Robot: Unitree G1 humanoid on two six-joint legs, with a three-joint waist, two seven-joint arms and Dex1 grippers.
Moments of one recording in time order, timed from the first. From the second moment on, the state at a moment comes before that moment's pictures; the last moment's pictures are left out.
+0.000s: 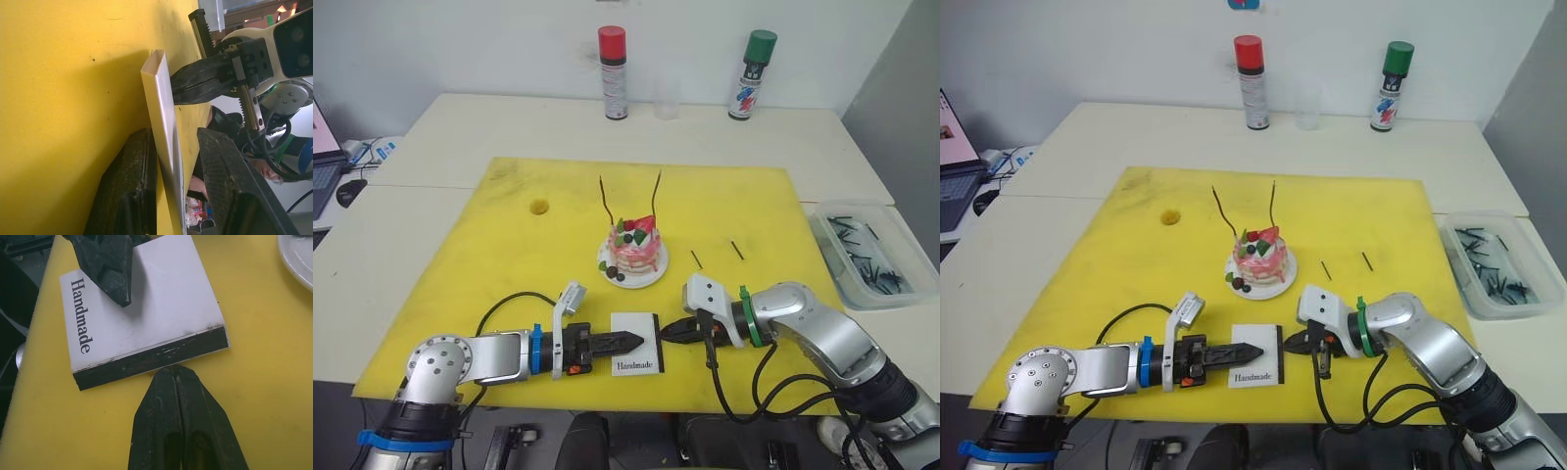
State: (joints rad) left arm -0.16 0.60 0.05 -0.16 -1.61 1.34 -0.21; right arm -0.41 -0.66 0.44 -0.40 0.31 0.76 1.00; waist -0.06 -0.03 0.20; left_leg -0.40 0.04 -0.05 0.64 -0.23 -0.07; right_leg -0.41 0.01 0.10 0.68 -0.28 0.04
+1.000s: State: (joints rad) left arm -0.16 0.61 0.04 -0.16 -1.58 1.33 -0.24; right arm -0.40 -0.62 0.45 -0.44 0.33 0.82 0.97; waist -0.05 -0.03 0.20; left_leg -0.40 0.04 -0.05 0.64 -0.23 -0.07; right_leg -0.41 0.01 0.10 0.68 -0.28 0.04
